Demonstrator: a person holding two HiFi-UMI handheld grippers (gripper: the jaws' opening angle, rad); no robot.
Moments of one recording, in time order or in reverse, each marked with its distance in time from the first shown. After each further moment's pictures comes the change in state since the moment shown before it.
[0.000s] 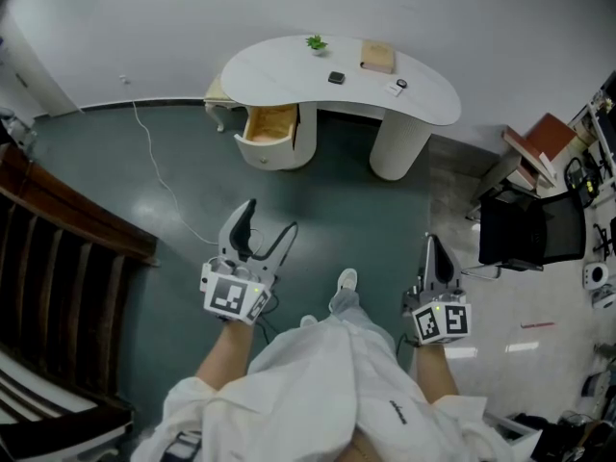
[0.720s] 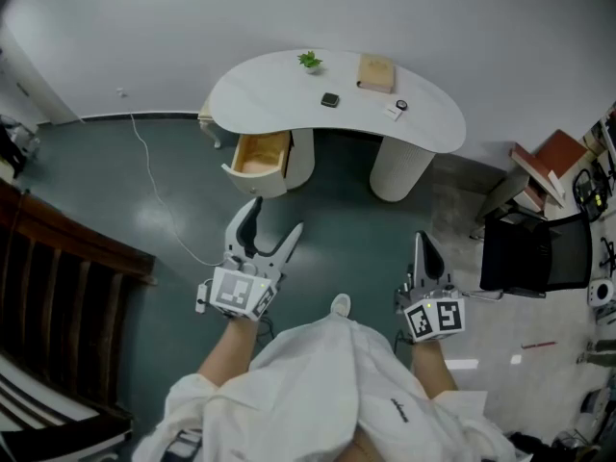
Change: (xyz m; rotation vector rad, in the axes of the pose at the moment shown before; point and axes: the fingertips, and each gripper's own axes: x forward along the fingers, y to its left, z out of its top) left arm 0.168 0.028 -0.026 -0.003 0.024 0.007; right arm 0.148 -0.073 -0.006 0.033 -0.008 0.087
